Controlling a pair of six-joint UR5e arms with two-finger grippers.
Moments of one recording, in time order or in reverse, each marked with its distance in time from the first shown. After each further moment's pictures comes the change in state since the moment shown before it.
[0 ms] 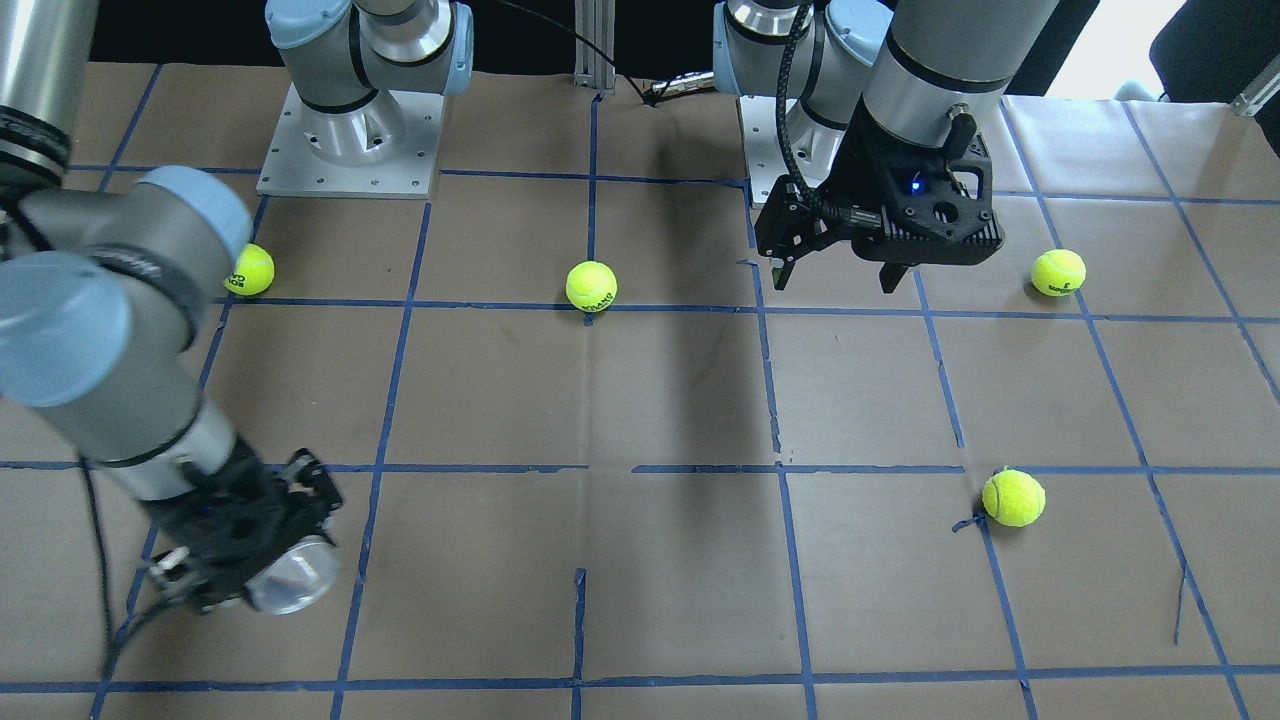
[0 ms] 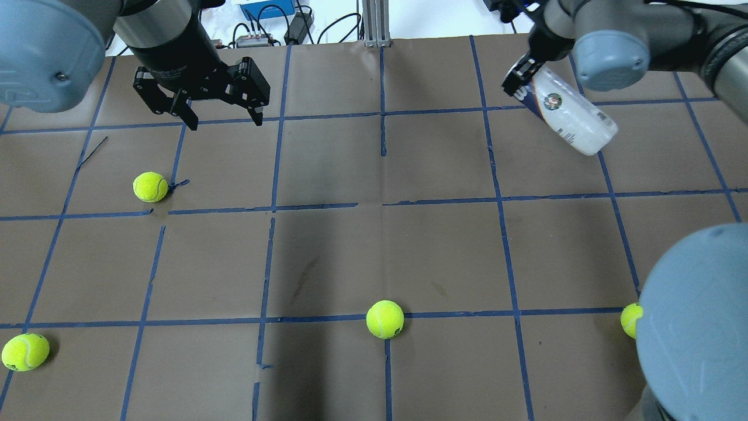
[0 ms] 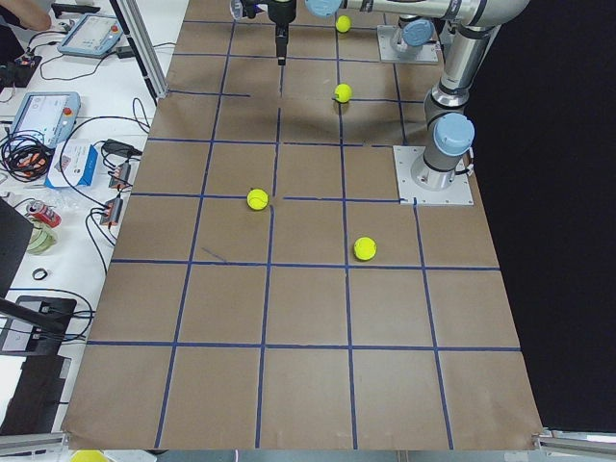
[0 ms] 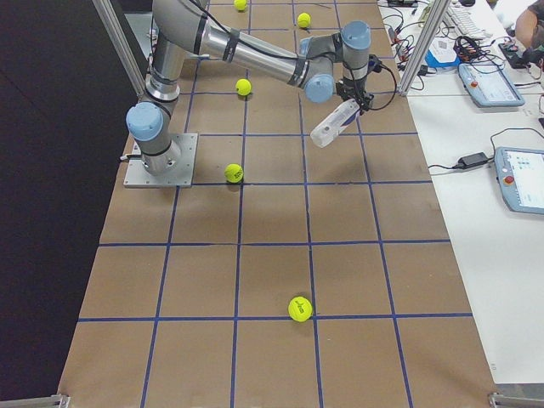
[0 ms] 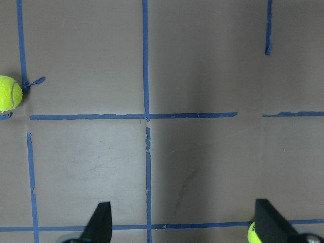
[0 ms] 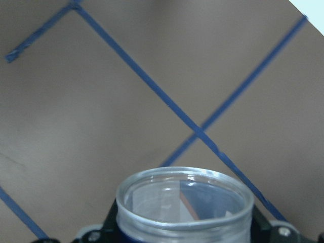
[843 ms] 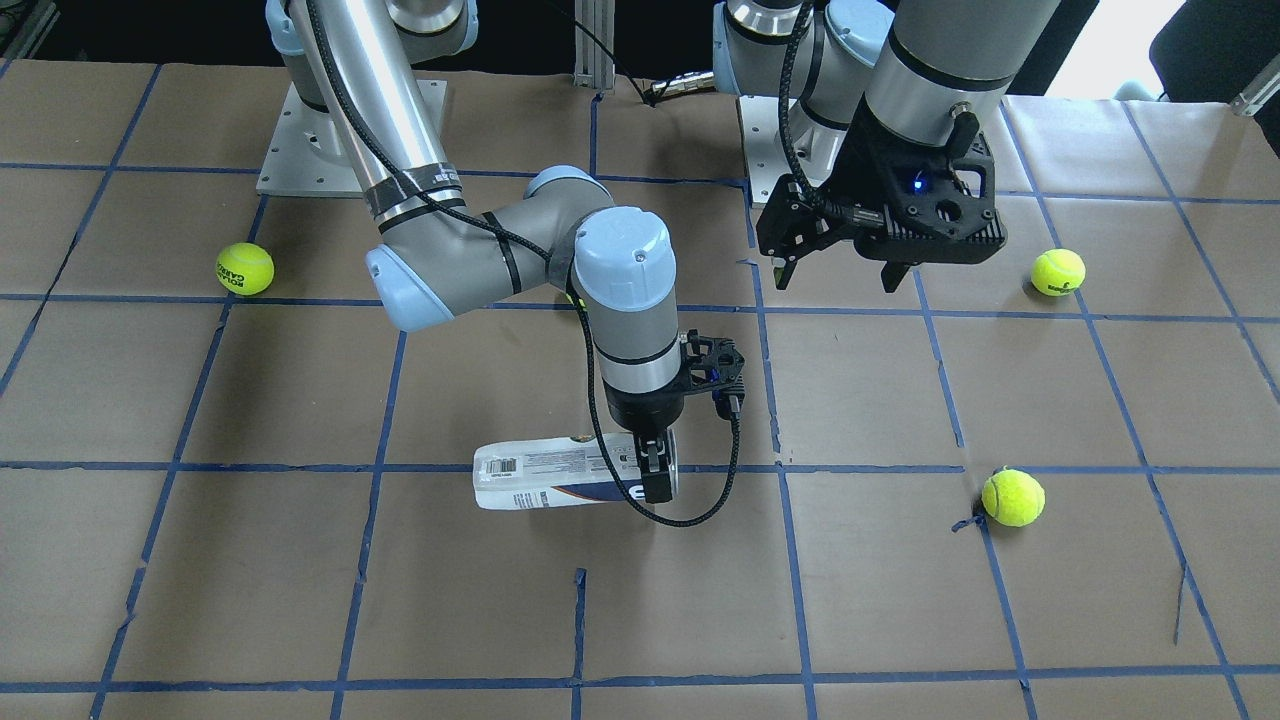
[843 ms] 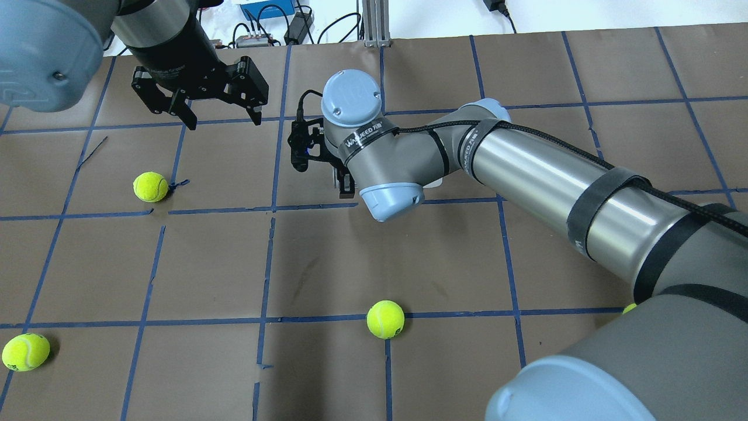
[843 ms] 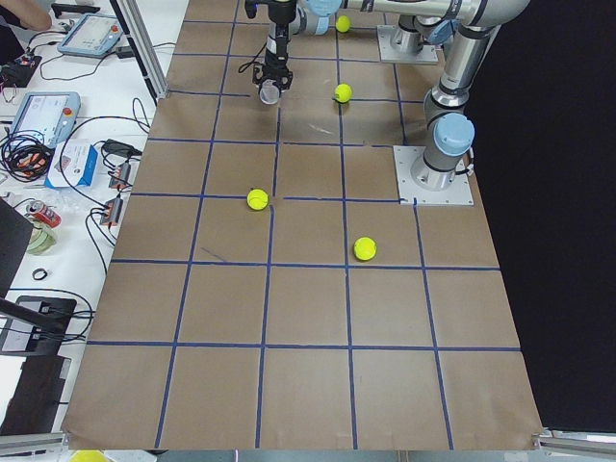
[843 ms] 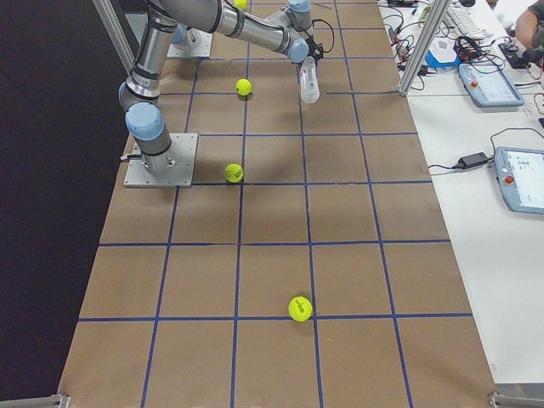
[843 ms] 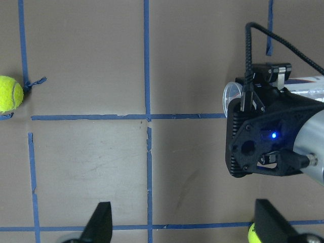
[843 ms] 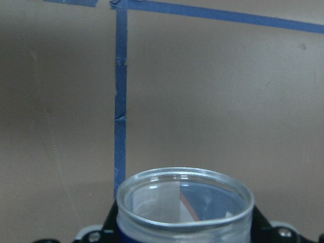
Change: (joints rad) left arm 0.003 0.002 0.000 0.000 0.002 0.001; right arm 0.471 0.122 0.113 -0.284 -0.074 -0.306
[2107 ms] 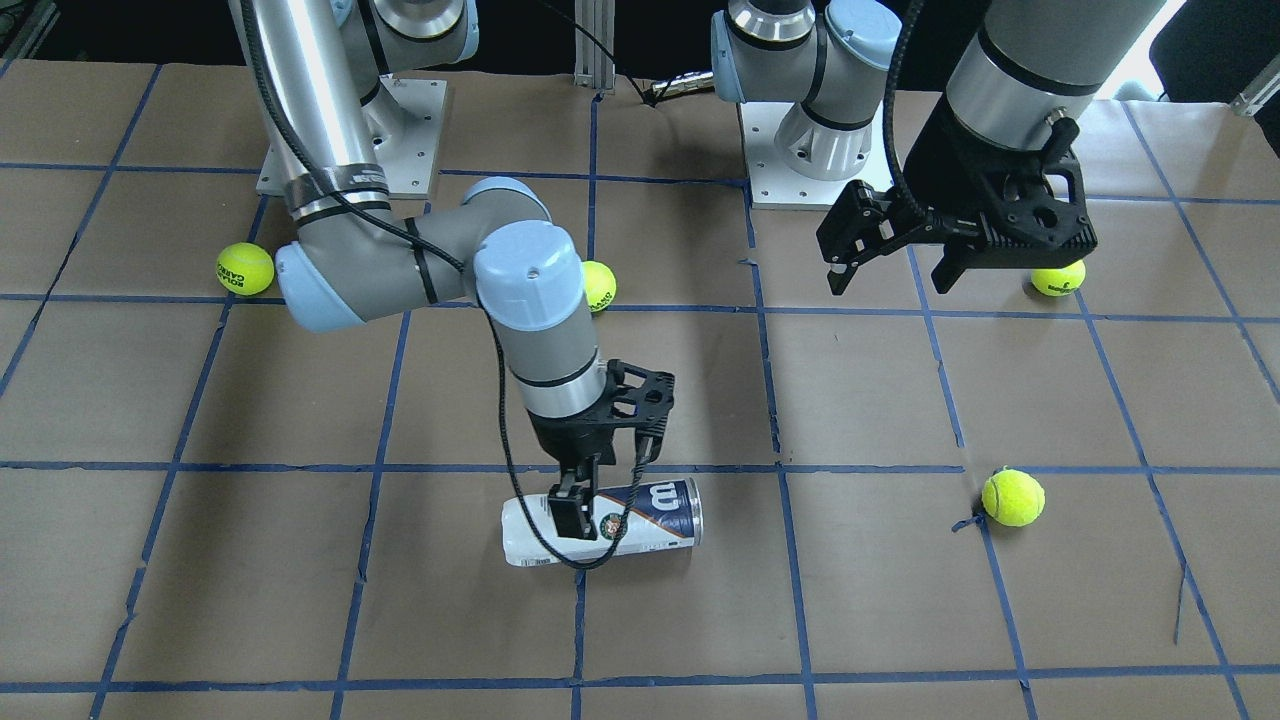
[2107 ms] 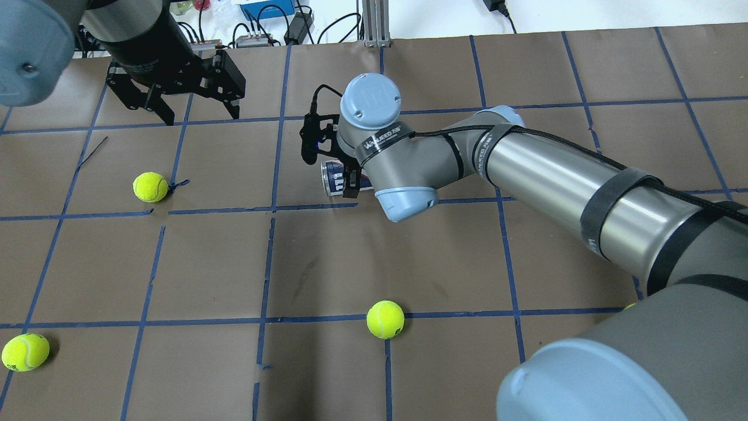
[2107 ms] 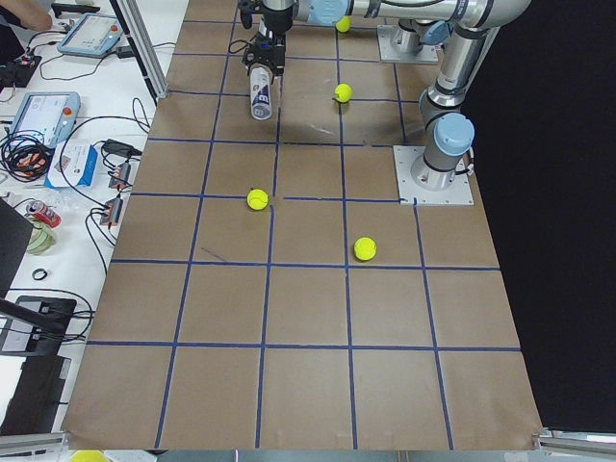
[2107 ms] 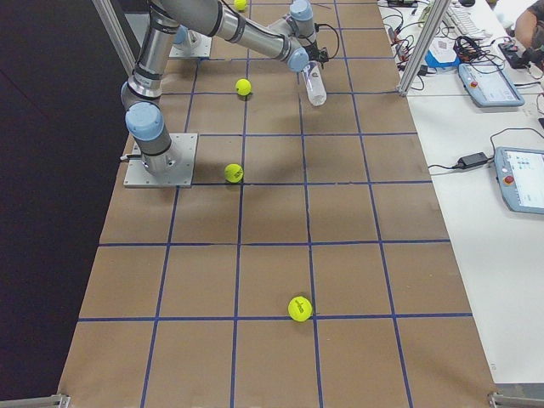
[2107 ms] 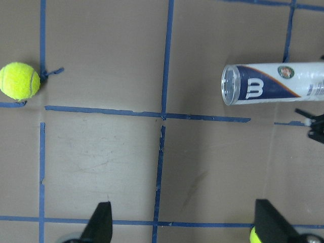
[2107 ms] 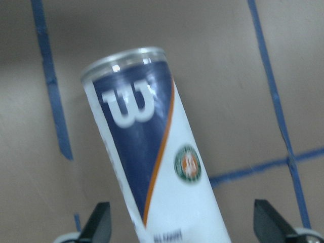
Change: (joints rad) left arm 0.117 -0.007 0.002 -0.051 -0.055 0.026; right arm -0.184 -0.082 0.029 0.042 0.057 0.181
